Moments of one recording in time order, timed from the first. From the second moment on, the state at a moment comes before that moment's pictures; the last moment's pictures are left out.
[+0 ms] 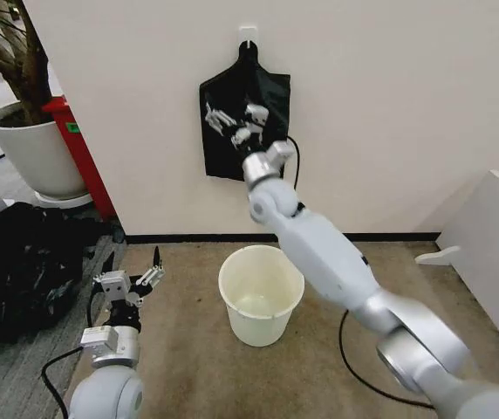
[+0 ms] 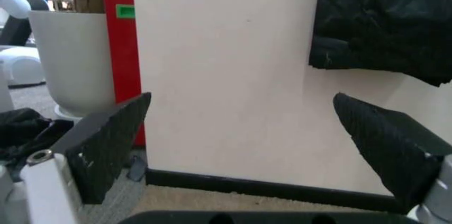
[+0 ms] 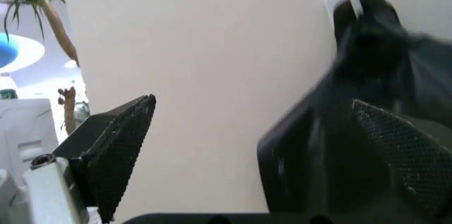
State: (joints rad) left arm 1.55 -1.38 -0.56 -2.13 -0.18 -0.07 -0.20; right arm -0.18 1.50 -0.18 1.24 0.79 0.25 0.16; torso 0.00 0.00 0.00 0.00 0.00
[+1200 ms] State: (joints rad) left arm 1.58 -1.42 -0.56 -2.14 -0.13 -0.08 -0.22; right arm 0.01 1.58 -0.05 0.83 0.78 0.24 -0.01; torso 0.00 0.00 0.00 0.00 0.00
